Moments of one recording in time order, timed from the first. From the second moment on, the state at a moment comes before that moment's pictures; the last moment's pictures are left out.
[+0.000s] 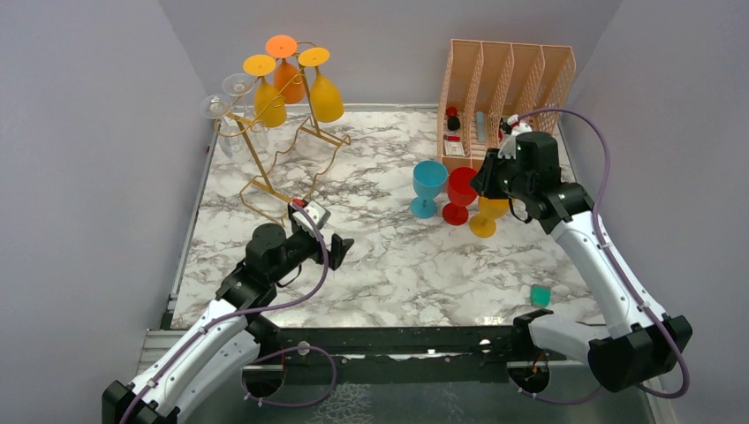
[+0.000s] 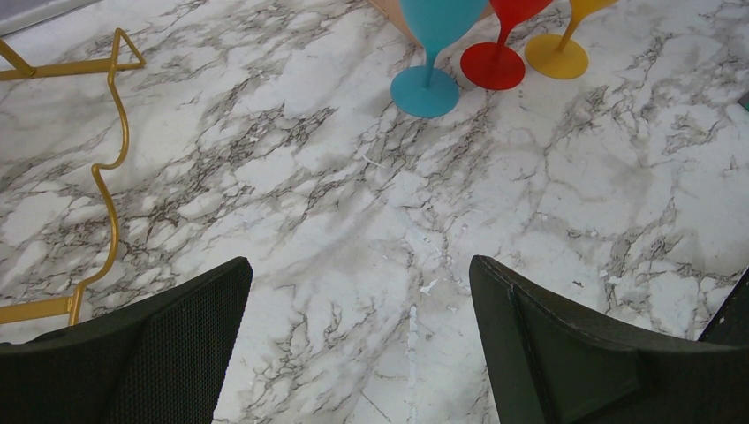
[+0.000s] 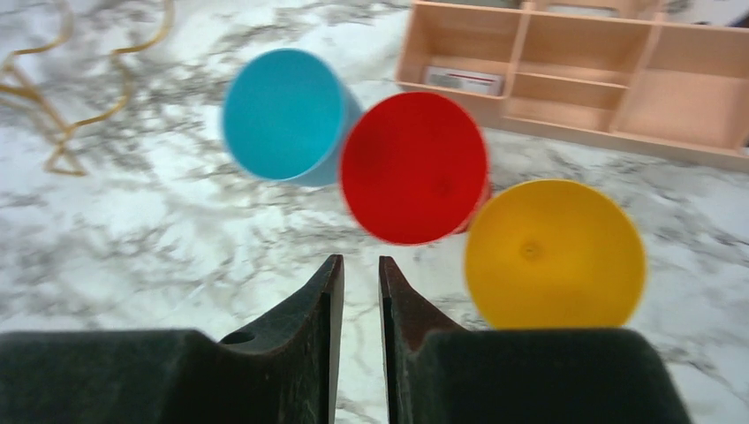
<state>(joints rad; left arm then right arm) -0.57 0.59 0.42 -0.03 0.18 0.00 0.29 1.15 1.15 -0.62 -0.05 0.28</state>
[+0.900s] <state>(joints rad) -0.56 0.98 0.87 -0.18 0.18 -0.15 0.29 1.04 0.96 -0.33 -0.76 0.43</state>
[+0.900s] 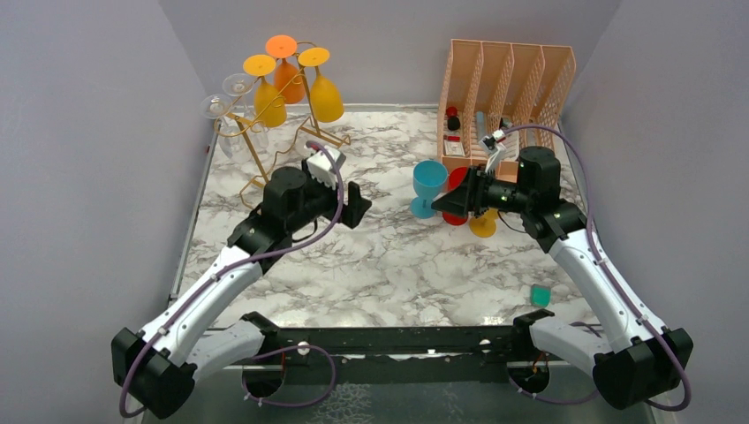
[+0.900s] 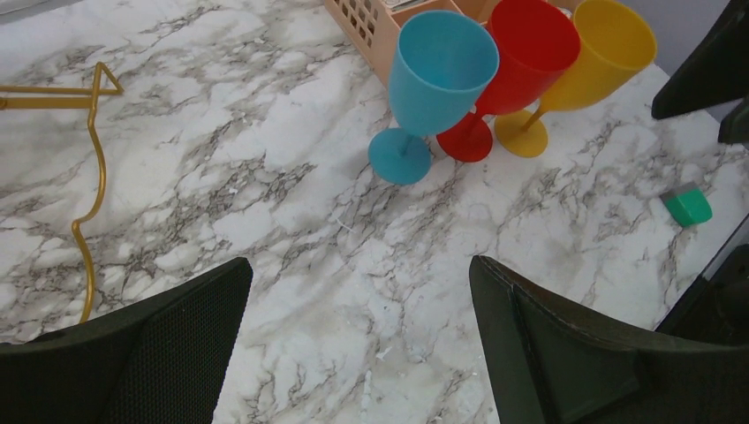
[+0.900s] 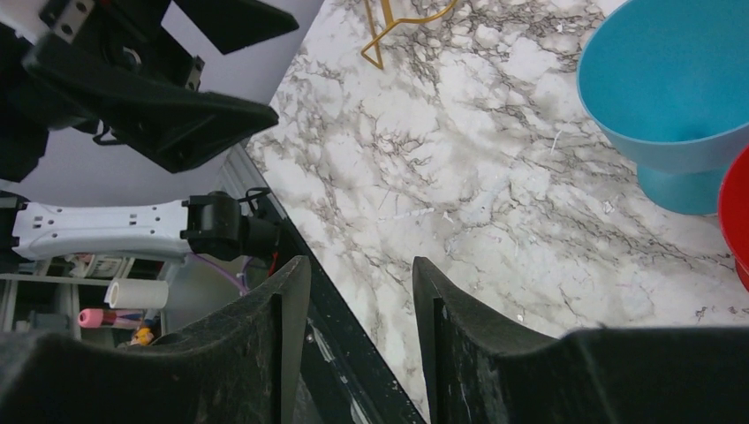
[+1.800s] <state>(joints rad) -0.13 1.84 2.13 -0.46 0.25 -0.32 0.29 1.03 0.94 -0.29 -0.80 0.46</state>
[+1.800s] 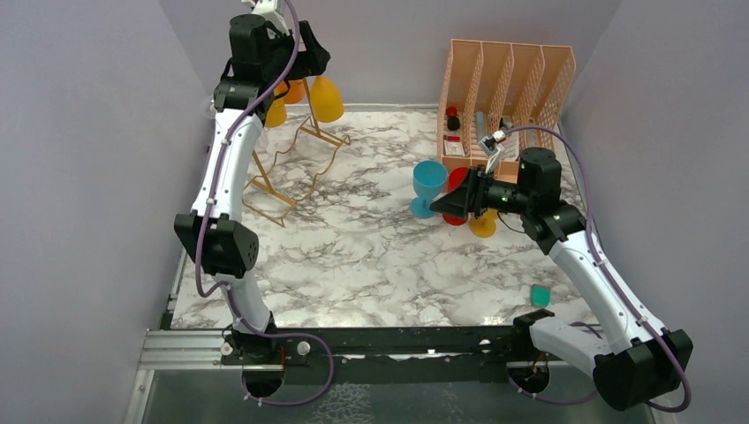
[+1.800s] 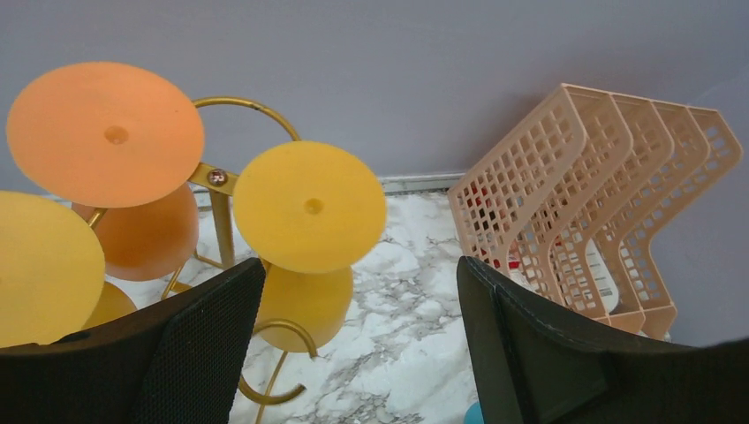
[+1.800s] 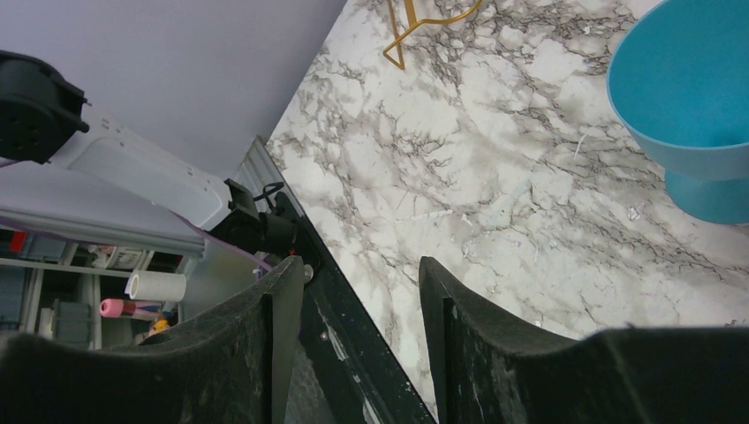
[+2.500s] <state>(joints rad) -0.06 2.04 2.25 -0.49 0.27 -0.46 0.29 1.03 0.94 -0.29 -0.81 0.46</state>
